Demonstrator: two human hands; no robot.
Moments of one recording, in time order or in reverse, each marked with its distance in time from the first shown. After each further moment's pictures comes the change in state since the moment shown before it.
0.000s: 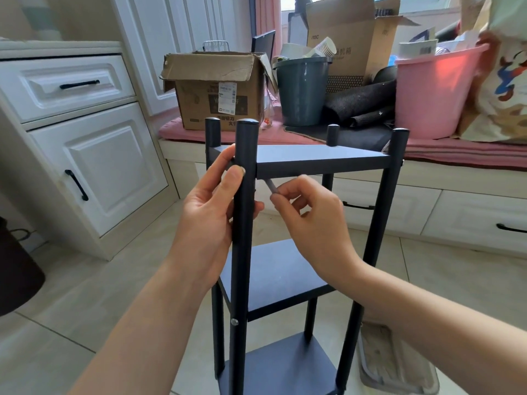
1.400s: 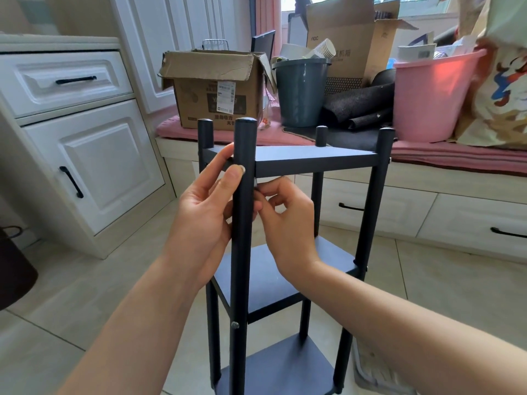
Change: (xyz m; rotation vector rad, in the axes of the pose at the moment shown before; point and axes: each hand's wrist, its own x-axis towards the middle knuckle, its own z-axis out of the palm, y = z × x) left_hand 0.004 0.002 -0.002 -0.057 -0.026 -0.019; right_hand 0.002 0.003 0.040 0.247 0.080 0.106
